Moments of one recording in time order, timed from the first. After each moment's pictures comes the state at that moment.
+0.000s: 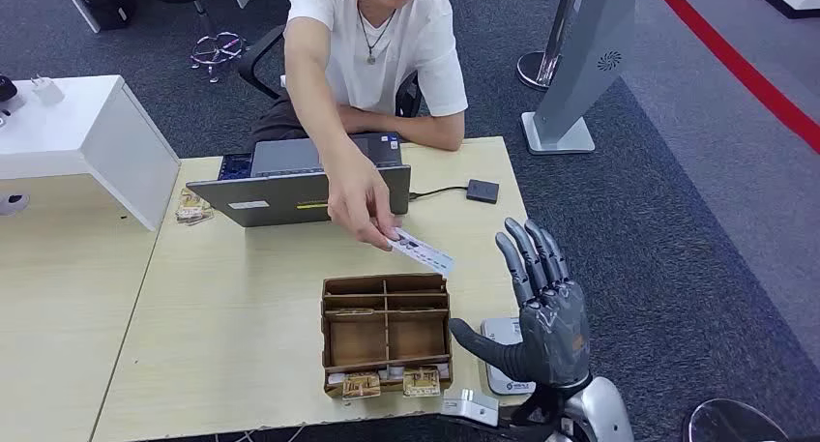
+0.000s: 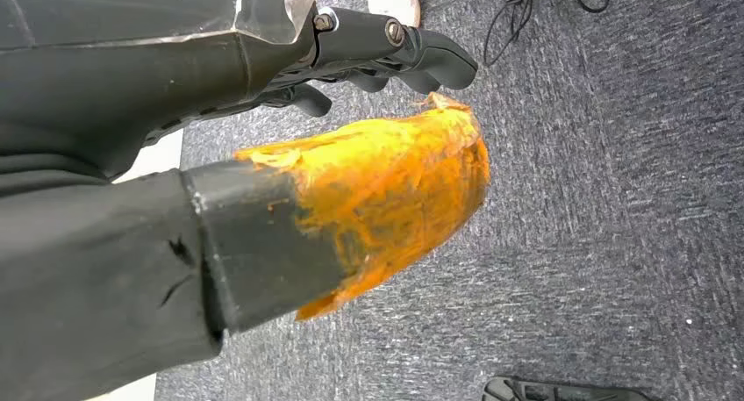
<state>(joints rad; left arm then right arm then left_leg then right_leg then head) -0.08 -0.20 1.09 -0.23 -1.39 0.28 -0.09 0.15 0.06 0.23 -1.86 1.32 -0.69 -0.43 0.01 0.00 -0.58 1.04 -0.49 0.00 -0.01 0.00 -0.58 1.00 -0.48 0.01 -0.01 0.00</state>
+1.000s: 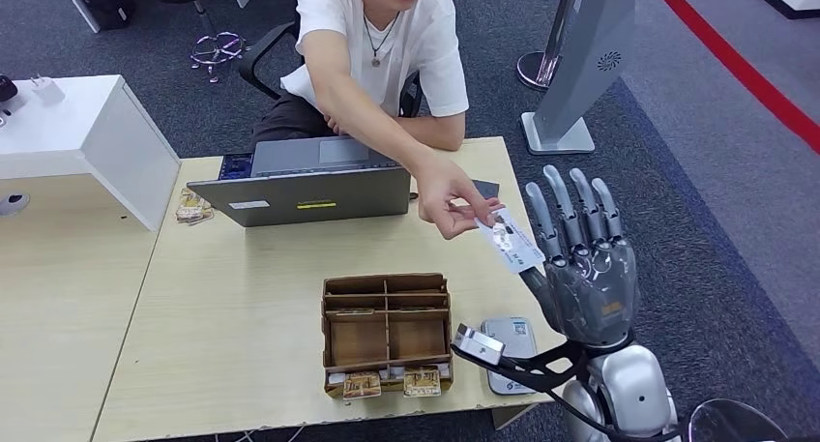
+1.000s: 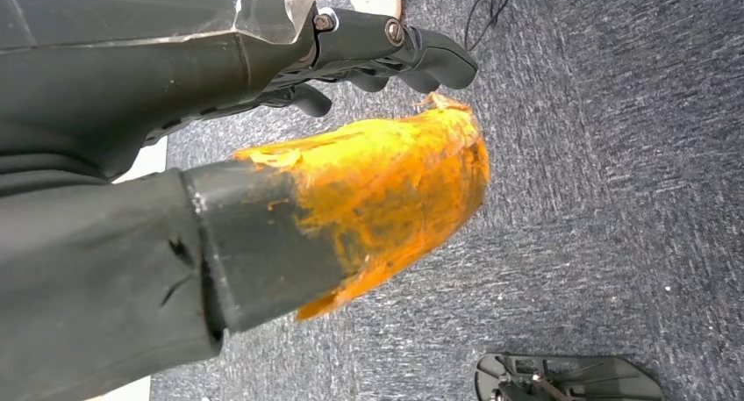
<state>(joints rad) -0.08 -0.23 1.07 -0.23 -1.38 0.28 -0.11 0.04 0.11 0.07 -1.91 1.55 -0.69 -0.41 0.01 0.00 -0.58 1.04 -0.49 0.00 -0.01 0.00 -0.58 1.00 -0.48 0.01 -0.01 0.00</state>
